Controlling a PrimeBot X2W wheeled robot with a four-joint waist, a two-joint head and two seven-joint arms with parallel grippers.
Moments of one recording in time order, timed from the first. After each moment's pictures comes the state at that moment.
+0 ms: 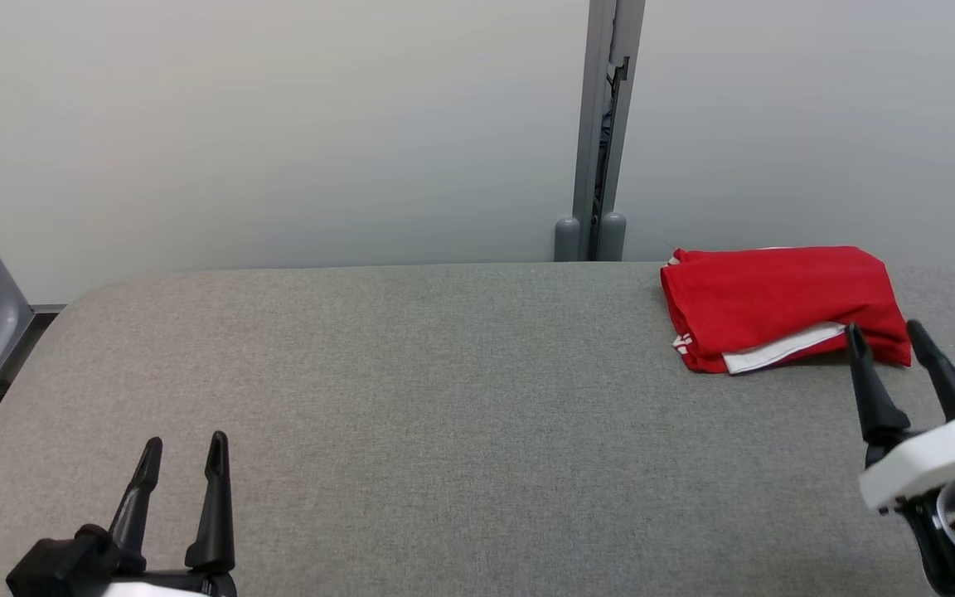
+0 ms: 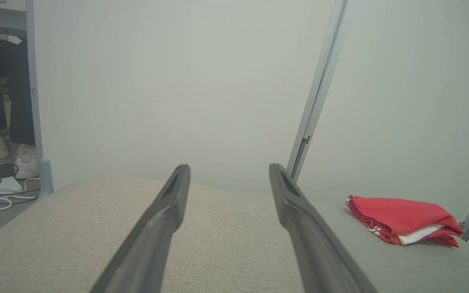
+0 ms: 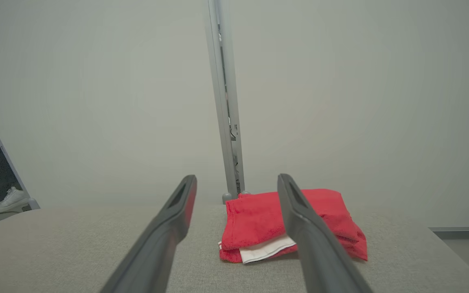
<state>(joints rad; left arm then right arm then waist) 0.11 0.27 -0.18 0.02 -0.55 0.10 -0.26 -0.30 -0.30 0.14 0.48 0.47 0.13 -0.21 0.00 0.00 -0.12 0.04</state>
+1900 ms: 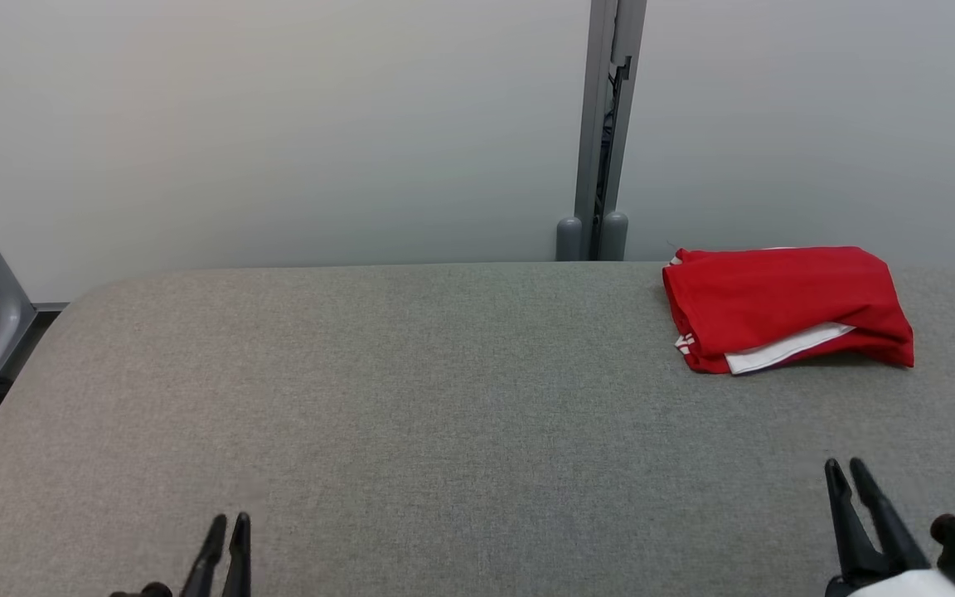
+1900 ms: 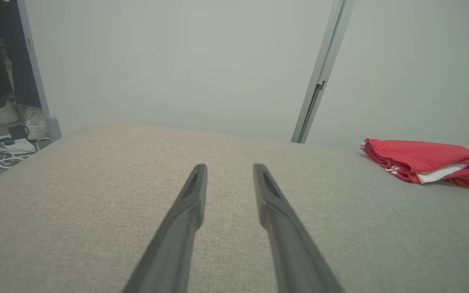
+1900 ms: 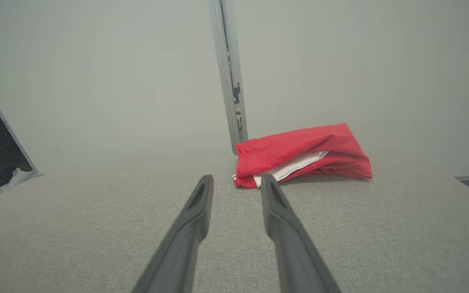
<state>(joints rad) 0.15 0.05 0.00 0.24 -0.26 -0.09 -0.26 0.04 -0.14 0.03 0.29 0.31 0.13 -0.26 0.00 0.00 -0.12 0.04</state>
